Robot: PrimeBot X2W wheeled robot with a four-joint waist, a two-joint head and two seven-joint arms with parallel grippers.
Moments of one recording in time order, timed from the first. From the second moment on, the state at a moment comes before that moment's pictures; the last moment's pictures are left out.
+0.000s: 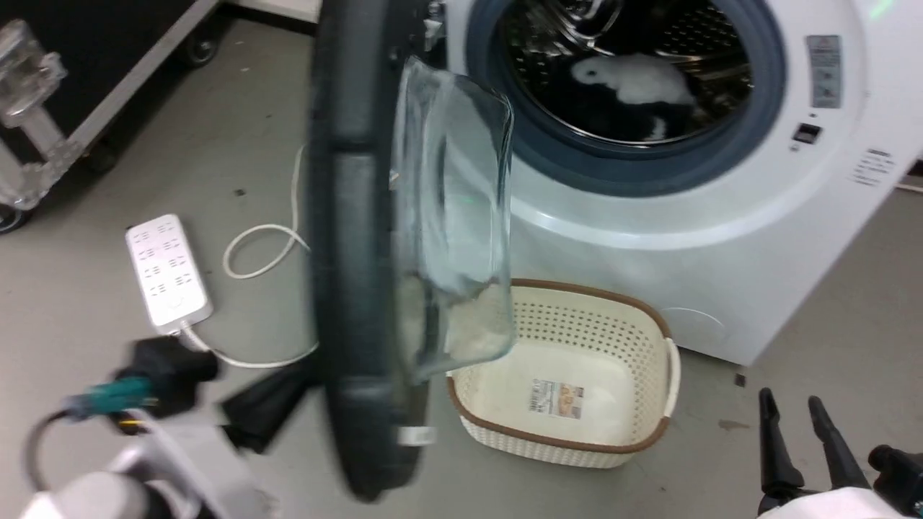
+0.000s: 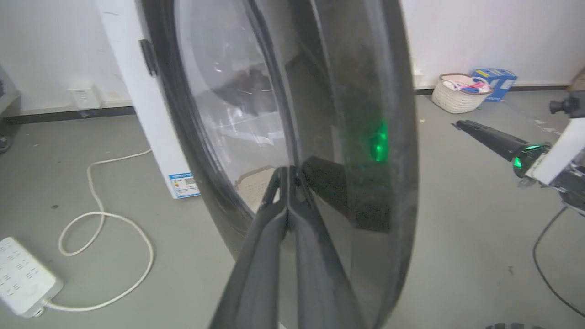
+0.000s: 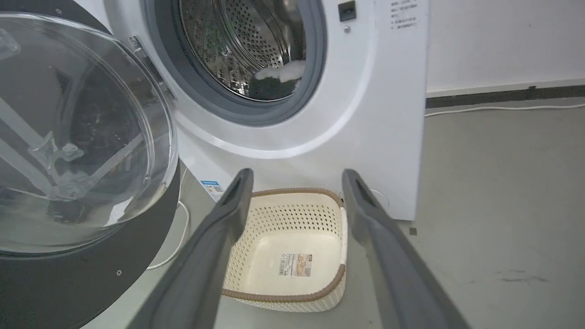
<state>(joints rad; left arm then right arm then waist) -0.23 0.85 -0.56 -0.24 -0.90 -0.11 0.04 0.03 -0.05 -0.12 0.21 0.32 0.13 -0.22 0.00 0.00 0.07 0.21</state>
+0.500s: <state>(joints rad) -0.52 0.62 -0.85 -0.01 -1.00 -0.12 -0.04 0.03 -0.05 -0.10 0.19 0.38 0.13 -0.25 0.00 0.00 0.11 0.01</state>
